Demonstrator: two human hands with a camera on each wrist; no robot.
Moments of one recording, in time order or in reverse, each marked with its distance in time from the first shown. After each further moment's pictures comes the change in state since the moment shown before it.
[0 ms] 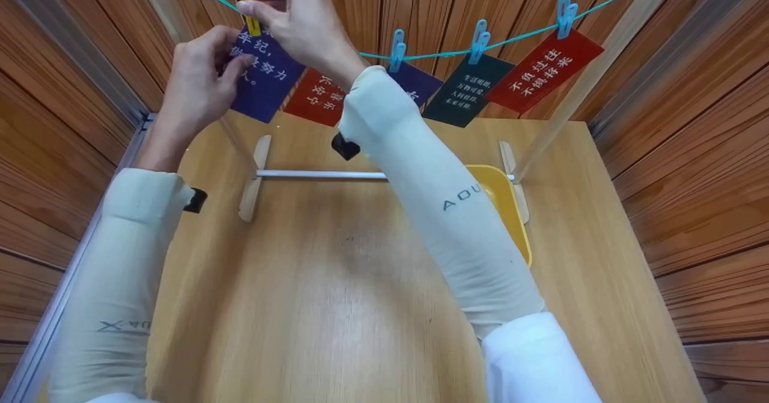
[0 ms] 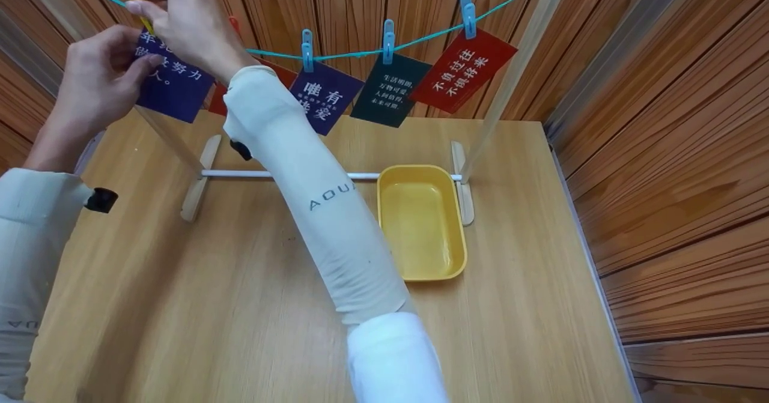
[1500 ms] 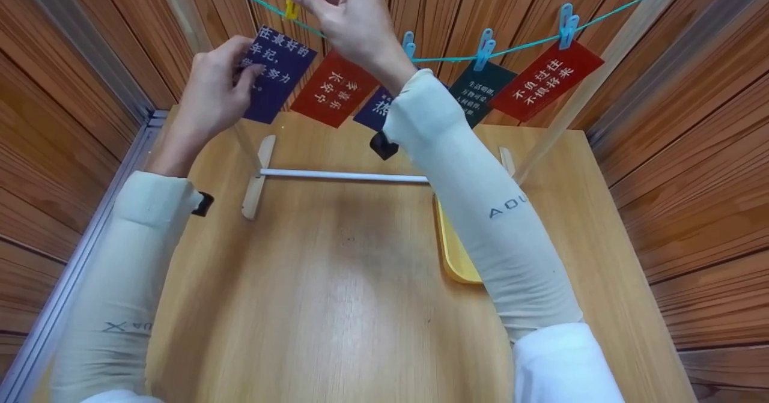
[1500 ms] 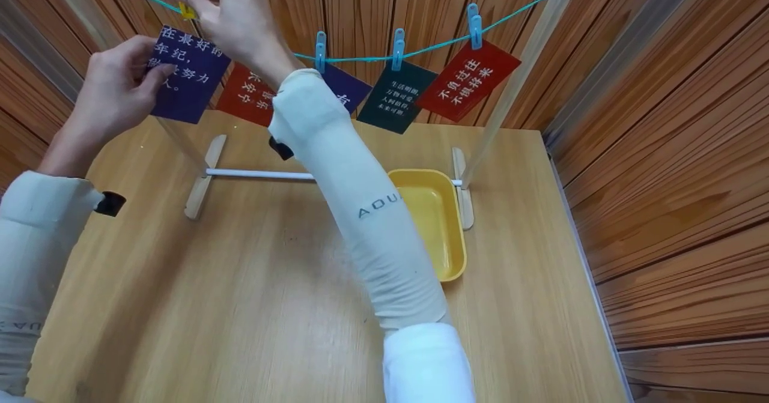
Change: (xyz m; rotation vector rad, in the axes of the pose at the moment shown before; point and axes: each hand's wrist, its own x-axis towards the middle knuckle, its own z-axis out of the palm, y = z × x) left_hand -0.005 0.002 0.013 -0.017 -0.010 0.059; right_hand -0.018 0.010 -0.040 0.111 0.102 -0.012
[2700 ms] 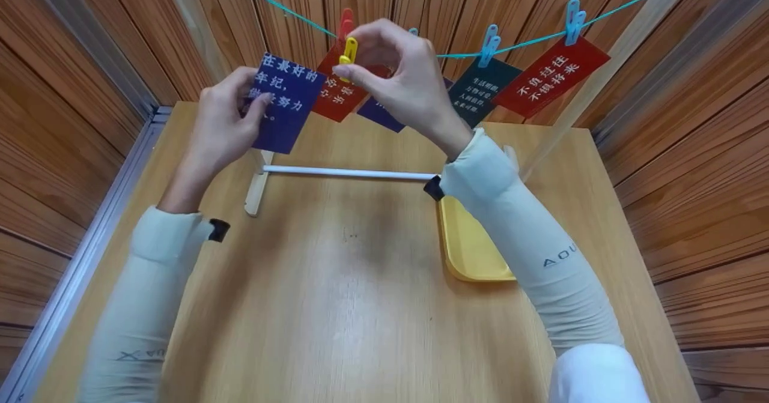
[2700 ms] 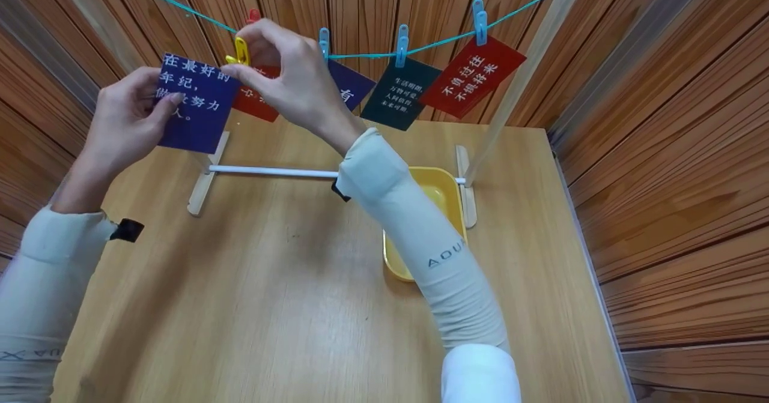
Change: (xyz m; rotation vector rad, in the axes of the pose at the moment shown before) left_hand -0.030 -0.001 0.029 -0.146 0.031 -0.063; right_hand -0.071 0.049 -0.037 -0.056 0.017 -0.200
